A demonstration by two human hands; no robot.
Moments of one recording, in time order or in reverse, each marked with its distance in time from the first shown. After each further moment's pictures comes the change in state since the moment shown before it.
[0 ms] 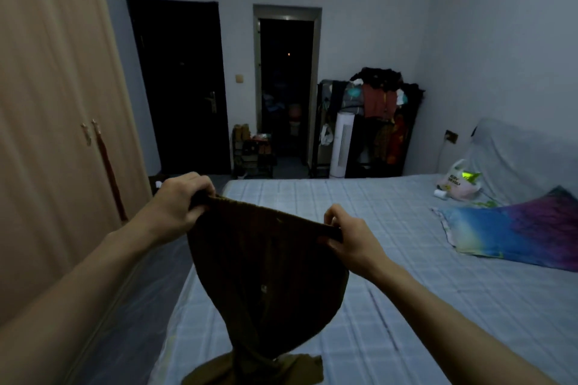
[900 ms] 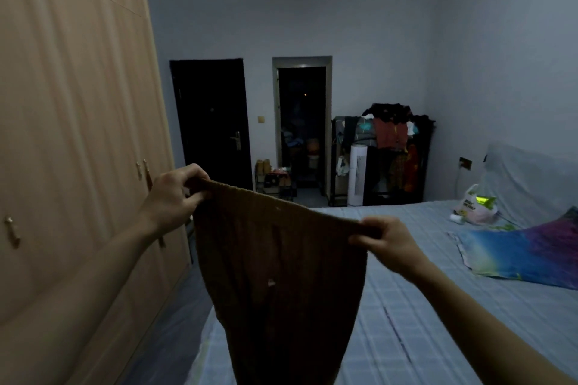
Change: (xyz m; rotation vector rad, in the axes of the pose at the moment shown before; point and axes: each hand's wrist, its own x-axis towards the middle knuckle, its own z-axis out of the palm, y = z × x) left_hand -0.071 0.086 -0.123 -0.064 0.270 -0.113; right_hand -0.116 -0.078 -0.111 0.330 0.077 -0.002
